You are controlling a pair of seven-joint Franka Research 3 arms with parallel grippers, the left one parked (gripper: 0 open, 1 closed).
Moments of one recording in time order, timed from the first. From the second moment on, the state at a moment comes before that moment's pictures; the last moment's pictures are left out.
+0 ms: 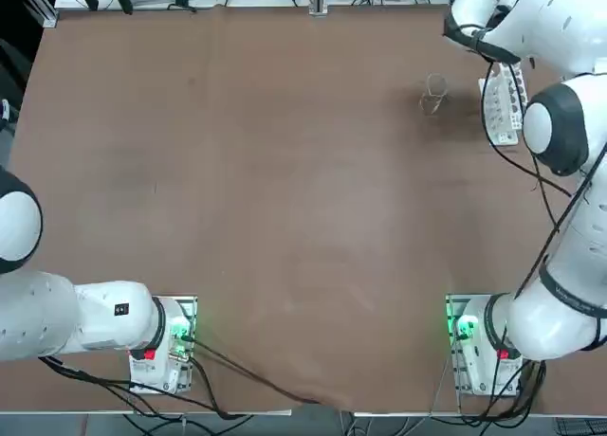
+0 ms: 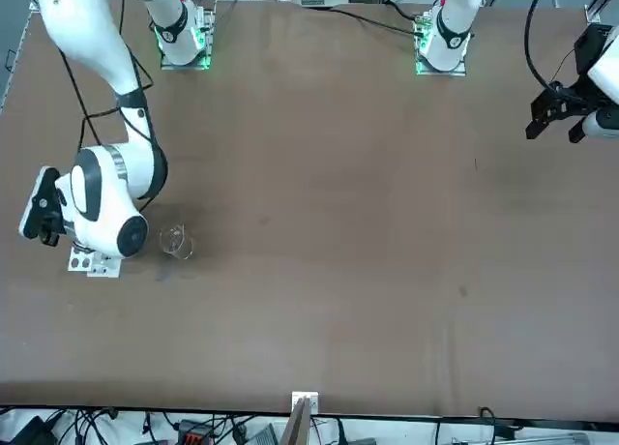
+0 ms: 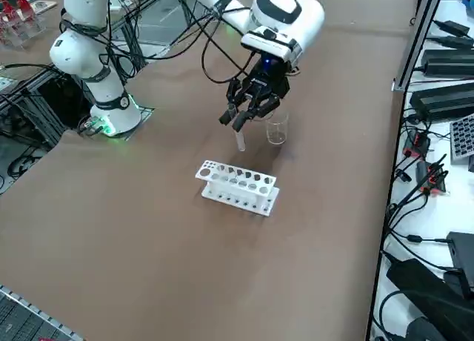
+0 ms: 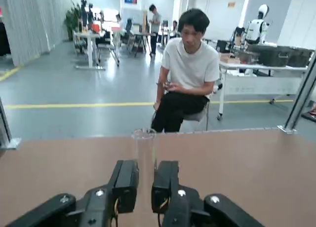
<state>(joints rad) 0.26 0.61 -0.13 -1.49 -1.04 1.41 2.13</state>
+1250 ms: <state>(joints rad) 0.22 0.76 -0.14 -1.49 -1.19 1.41 2.25</state>
